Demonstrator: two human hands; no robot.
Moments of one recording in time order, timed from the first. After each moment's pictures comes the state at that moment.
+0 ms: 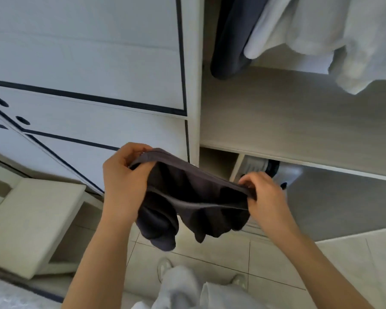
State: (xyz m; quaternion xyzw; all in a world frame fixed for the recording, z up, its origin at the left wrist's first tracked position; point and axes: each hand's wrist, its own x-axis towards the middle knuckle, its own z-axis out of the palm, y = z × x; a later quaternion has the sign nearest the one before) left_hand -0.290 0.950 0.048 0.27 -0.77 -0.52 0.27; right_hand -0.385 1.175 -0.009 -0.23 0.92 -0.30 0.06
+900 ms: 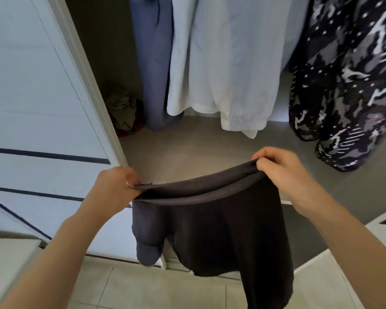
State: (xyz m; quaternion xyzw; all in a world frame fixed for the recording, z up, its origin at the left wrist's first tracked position) left_hand -0.379 1.041 0.094 0.19 -0.96 -0.19 0.05; right_hand -0.480 1.341 0.129 -0.14 0.84 -0.52 0.06
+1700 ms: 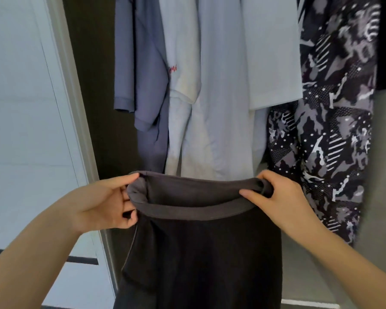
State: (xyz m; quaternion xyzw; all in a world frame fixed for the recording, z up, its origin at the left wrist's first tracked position) left_hand -0.430 1.029 0.260 0.11 -0.56 -0.82 -0.09; right_hand -0.533 1.343 0.227 -0.25 0.86 -0.36 -0.26
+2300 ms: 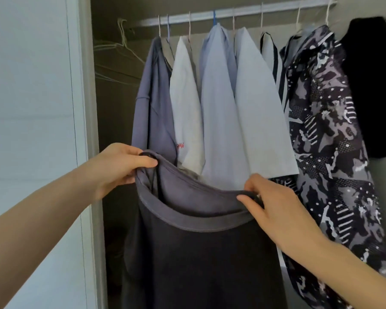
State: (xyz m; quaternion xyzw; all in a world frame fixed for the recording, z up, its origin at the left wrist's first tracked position) left_hand -0.460 1.041 0.422 0.05 -0.82 -0.53 0.23; right_hand -0.540 1.320 0.336 -0.34 0.83 -0.25 -0.37
